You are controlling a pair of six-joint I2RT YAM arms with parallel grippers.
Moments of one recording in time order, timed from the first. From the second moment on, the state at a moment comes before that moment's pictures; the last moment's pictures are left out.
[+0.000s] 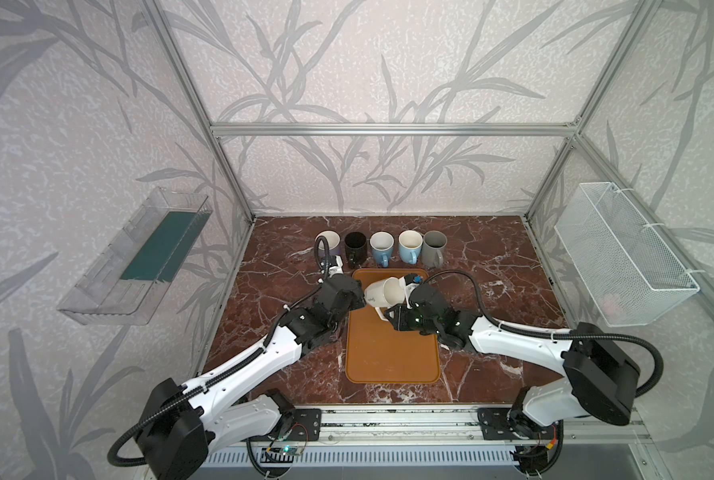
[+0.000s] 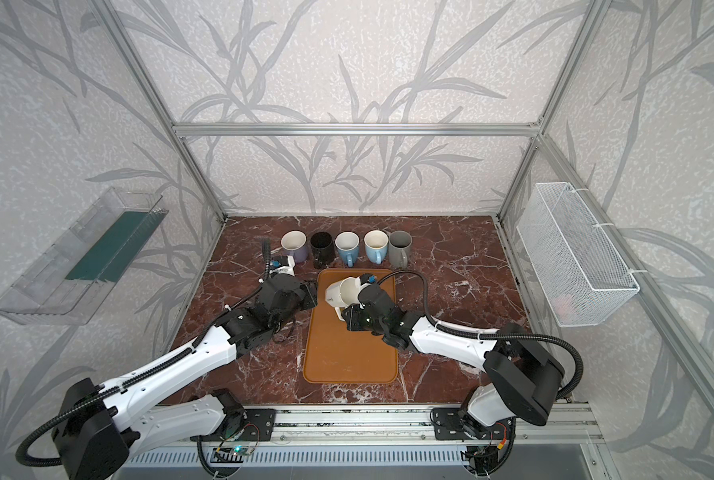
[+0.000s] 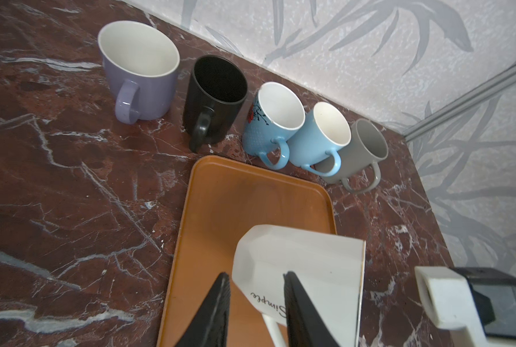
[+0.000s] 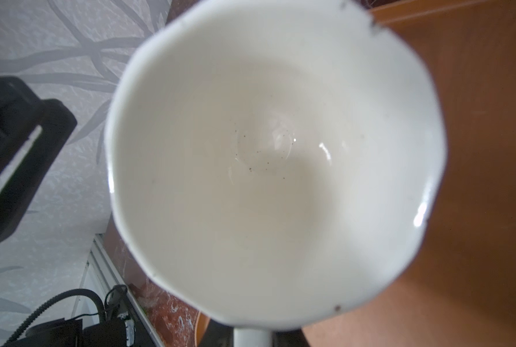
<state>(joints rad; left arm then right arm) -0.70 1.11 0.78 -0.24 -0.32 -0.75 0.87 1.45 0.81 0.00 -0.07 0.78</state>
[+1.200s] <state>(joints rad) -0.70 1.07 0.78 -0.31 -0.17 -0.60 0.33 1.36 1.09 -0.82 -0.07 0.28</state>
